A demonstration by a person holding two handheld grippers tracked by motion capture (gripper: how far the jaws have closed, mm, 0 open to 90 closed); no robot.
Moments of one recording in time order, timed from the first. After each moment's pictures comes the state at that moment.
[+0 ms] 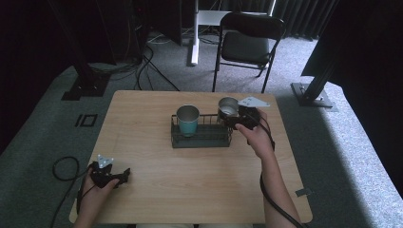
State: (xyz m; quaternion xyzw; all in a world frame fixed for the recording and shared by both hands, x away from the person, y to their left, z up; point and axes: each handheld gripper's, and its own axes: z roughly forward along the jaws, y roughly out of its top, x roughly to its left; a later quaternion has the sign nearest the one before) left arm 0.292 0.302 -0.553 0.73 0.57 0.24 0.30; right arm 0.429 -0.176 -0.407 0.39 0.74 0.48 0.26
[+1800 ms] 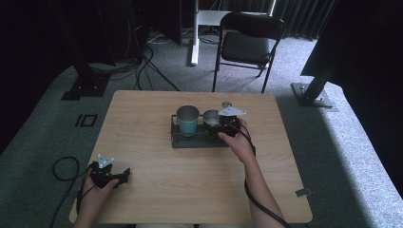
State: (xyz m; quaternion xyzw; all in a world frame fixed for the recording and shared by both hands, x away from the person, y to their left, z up) left arm 0.292 0.302 -0.553 0.72 0.57 0.24 0.30; right arm 0.444 -0.130 -0.469 0.39 0.77 0.45 0.22
